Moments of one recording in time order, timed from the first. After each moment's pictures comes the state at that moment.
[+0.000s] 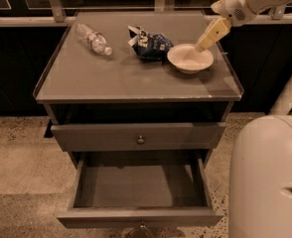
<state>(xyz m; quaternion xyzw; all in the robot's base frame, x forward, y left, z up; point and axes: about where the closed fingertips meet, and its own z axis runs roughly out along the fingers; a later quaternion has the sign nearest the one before) 0.752 -0.199 0.944 -0.53 0.75 0.09 0.39</state>
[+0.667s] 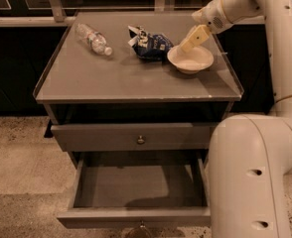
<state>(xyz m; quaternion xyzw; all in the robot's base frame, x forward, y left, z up) 0.781 -0.151 0.915 -0.53 0.73 0.15 0.40</state>
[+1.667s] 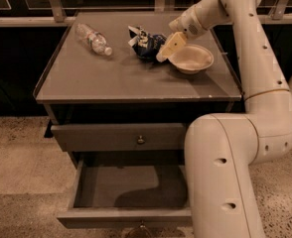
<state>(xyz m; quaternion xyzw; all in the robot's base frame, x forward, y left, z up) 0.794 -0.087 0.881 -0.55 0.72 0.19 0.37</state>
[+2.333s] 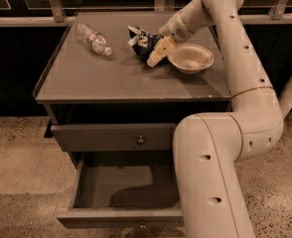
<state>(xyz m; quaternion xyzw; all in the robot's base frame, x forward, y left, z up) 0.801 -0.055 0.857 -0.57 0.73 0.19 0.34</state>
